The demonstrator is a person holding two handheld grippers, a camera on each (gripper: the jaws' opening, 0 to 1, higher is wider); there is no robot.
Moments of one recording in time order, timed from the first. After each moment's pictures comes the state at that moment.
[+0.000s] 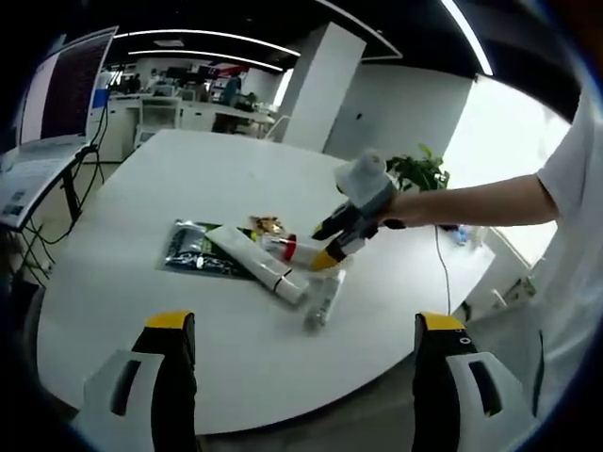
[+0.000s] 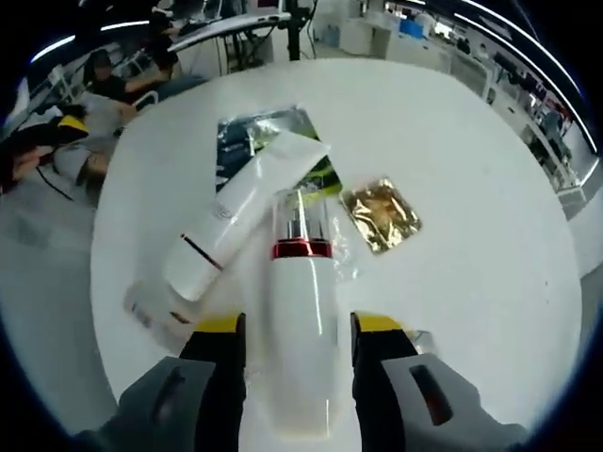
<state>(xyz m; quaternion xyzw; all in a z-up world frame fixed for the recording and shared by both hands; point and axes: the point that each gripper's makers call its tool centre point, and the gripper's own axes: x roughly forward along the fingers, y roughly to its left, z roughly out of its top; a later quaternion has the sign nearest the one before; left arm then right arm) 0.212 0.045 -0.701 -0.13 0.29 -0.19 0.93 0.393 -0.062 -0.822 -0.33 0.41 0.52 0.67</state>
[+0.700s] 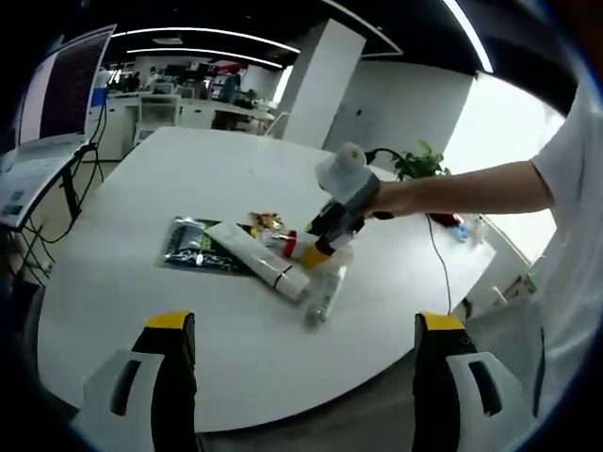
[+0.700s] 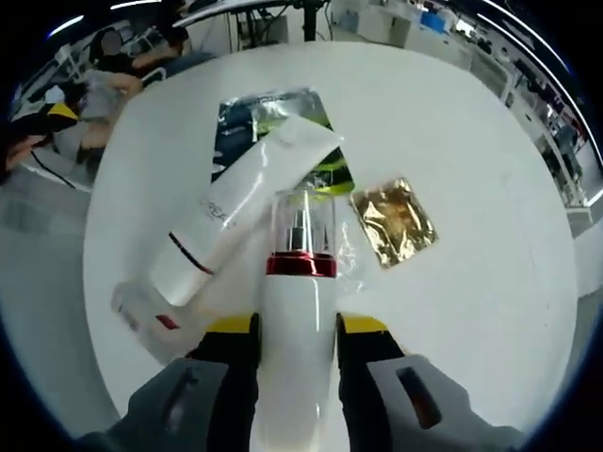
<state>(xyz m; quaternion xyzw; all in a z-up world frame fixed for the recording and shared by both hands) 0.210 0.044 -0.705 -0.12 0.30 -0.19 0.93 0.399 -0.053 -0.835 -0.37 0.43 0.53 0.63</state>
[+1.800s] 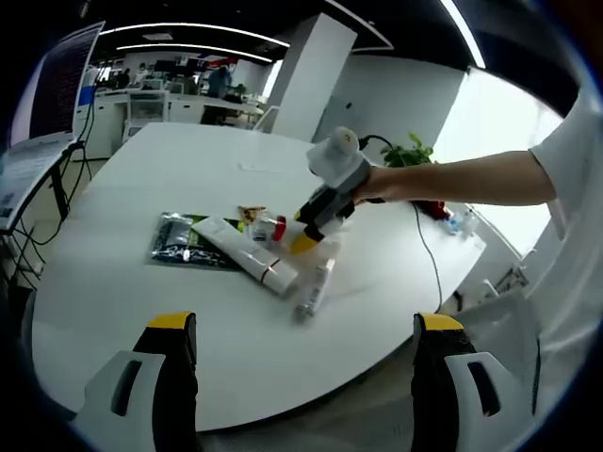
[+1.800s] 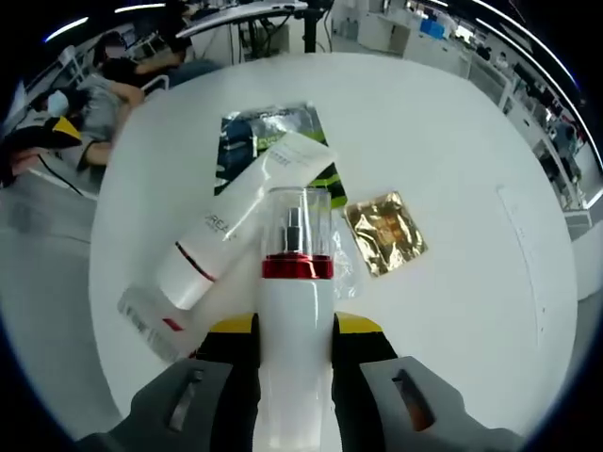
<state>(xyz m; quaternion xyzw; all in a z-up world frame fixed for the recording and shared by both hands) 0.207 0.031 -0.706 -0.12 0.31 -0.22 0.92 0.403 -0.052 -0.814 -0.35 0.40 0.54 0.65</state>
